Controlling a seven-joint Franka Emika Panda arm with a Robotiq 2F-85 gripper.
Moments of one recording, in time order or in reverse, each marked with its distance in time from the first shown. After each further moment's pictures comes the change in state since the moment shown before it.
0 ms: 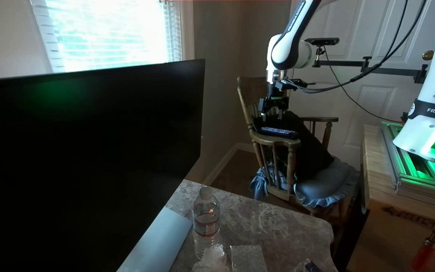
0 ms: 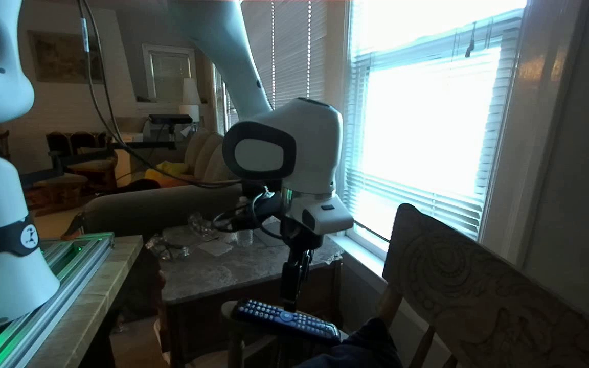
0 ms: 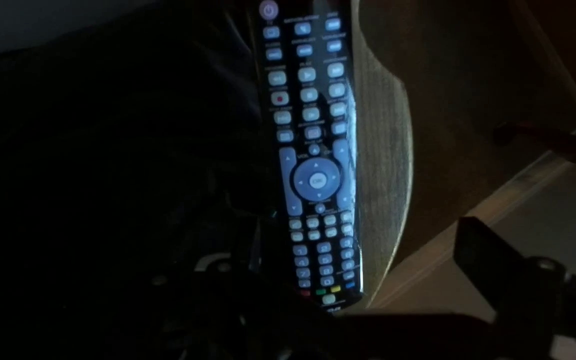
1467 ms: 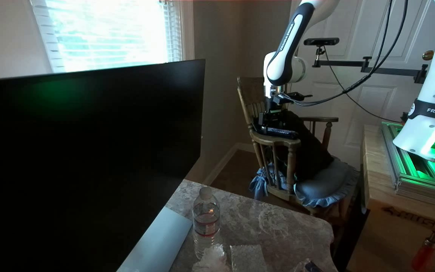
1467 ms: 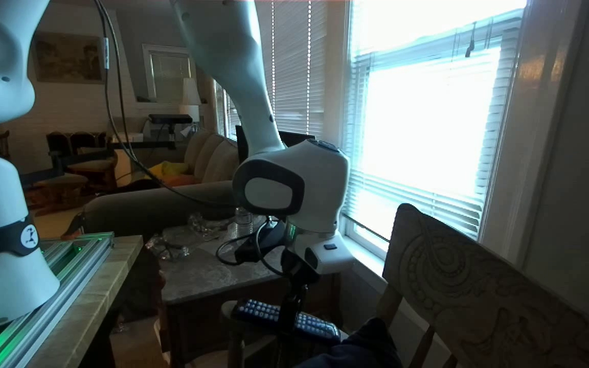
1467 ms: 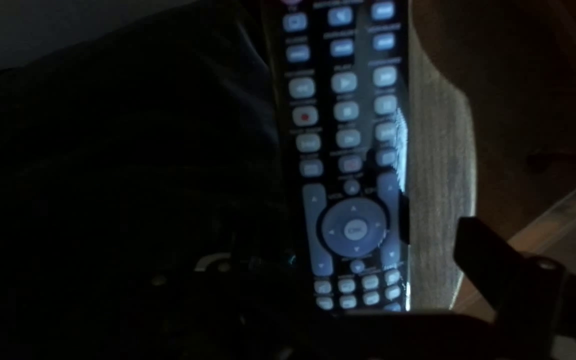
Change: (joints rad) arm -0.007 0.168 0.000 0.089 0.000 0.000 -0.002
